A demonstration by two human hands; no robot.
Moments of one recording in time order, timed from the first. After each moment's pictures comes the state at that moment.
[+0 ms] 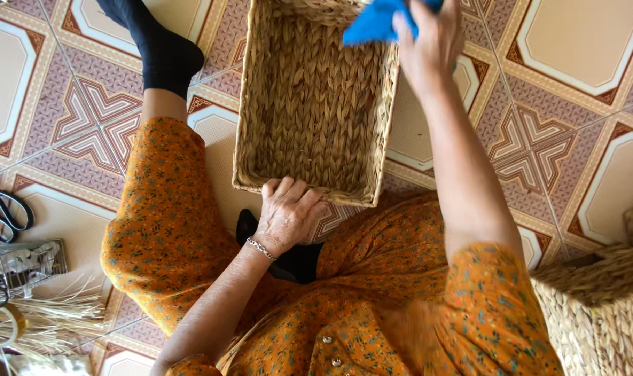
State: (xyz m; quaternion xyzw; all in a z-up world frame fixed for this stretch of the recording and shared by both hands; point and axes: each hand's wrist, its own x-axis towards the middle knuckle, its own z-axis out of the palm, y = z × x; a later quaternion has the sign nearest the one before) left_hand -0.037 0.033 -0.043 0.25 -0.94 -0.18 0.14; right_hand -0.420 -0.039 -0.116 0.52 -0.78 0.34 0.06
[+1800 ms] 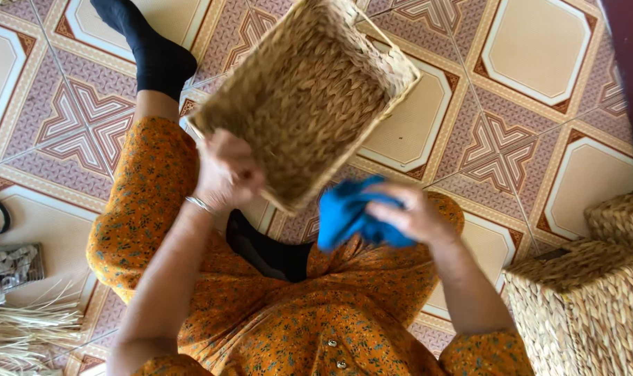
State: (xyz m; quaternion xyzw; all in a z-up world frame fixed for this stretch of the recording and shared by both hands) left_hand 0.007 -0.062 -0.049 0.26 -0.93 -0.18 0.17; right_hand -0.288 0.178 -0.002 0.52 -0.54 0.46 -0.47
